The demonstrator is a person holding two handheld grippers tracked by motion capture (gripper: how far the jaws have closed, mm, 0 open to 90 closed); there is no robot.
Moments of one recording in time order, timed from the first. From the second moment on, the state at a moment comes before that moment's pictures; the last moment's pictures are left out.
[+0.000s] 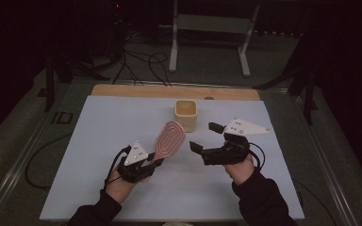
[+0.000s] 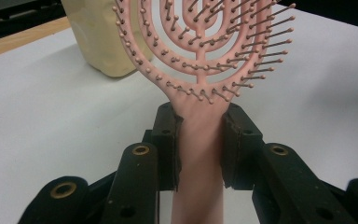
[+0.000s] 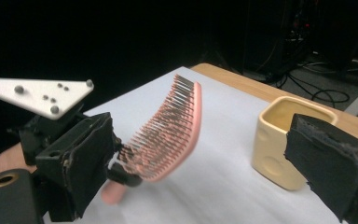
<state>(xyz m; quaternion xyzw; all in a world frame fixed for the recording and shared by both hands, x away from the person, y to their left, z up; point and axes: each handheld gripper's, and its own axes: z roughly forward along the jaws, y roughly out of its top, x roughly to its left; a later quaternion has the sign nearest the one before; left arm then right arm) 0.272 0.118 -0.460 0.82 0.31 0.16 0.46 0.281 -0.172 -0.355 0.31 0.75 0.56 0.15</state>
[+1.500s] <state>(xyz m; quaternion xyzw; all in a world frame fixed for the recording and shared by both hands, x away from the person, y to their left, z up) 0.268 0.116 -0.459 0.81 0.30 0.17 0.48 0.323 -0.113 -0.397 0.42 0.72 0.55 -0.04</state>
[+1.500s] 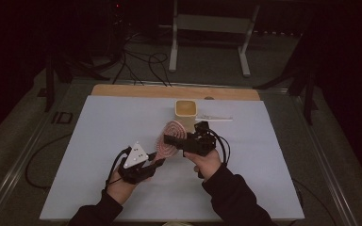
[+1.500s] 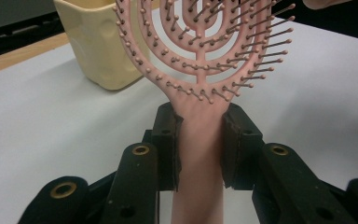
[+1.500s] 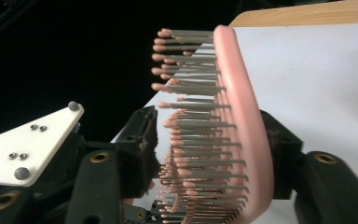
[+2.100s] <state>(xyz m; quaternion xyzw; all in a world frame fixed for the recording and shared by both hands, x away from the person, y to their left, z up) 0.270 0.116 -0.460 0.81 0.30 0.15 0.48 0.320 -0.112 -0.398 0.40 0.72 0.56 -0.02</state>
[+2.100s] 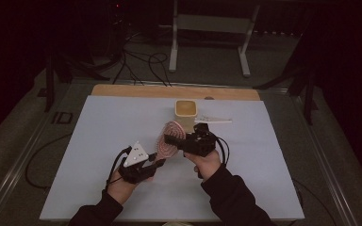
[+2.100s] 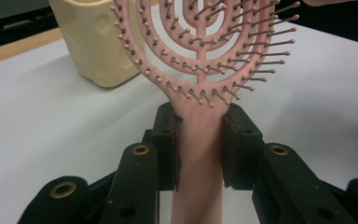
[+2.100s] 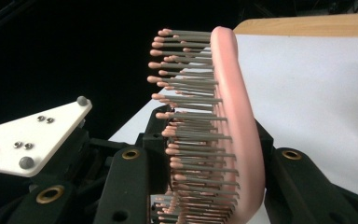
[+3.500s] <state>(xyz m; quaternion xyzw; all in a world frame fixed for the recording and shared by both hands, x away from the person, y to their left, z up) 0.279 0.129 -0.460 0.81 0.31 0.08 0.48 0.324 -0.130 -0.364 0.34 0.74 0.58 0.05</state>
